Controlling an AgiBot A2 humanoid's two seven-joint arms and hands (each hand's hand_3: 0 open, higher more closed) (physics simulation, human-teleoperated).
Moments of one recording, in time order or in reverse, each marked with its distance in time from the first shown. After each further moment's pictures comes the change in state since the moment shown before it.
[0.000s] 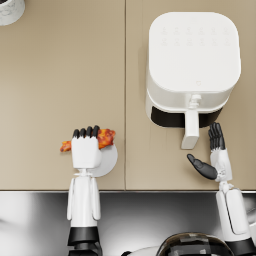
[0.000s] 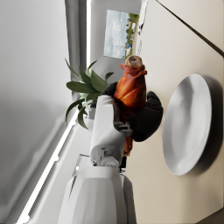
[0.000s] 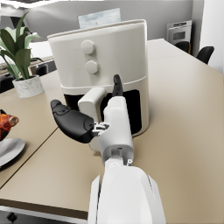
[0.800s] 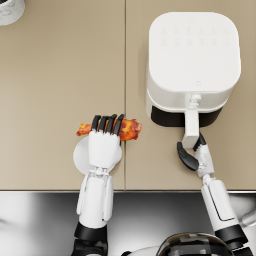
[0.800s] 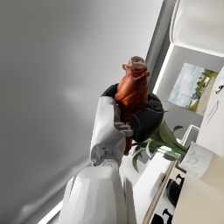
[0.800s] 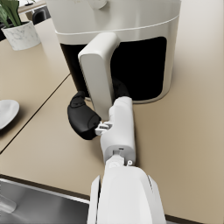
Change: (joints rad) left arm 0.131 0.059 0.082 -0.393 -0.001 -0.015 0.024; right arm 0.132 -0.062 0.140 -0.401 0.004 -0.100 -0.001
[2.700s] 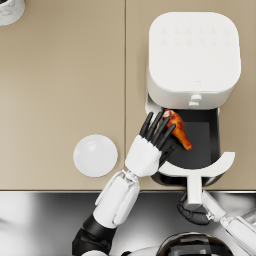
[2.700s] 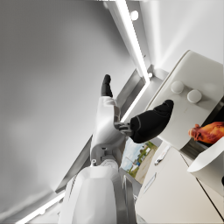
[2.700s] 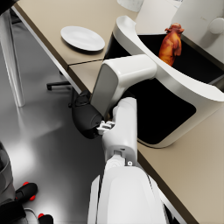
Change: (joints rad) left arm 0.089 0.019 0.334 -0.035 -0.372 0.003 0.000; right arm -0.187 0.739 0.507 0.693 -0.001 -0.063 -0.003
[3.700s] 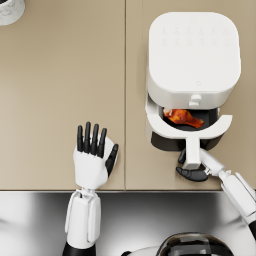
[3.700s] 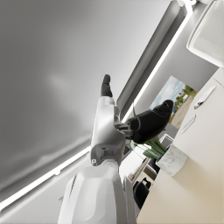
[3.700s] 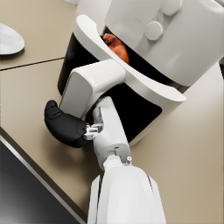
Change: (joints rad) left arm -0.313 -0.150 -0.455 -0.205 -0.001 0.002 0.000; right arm 0.444 -0.256 0.018 -0.542 0.004 0.368 0.006
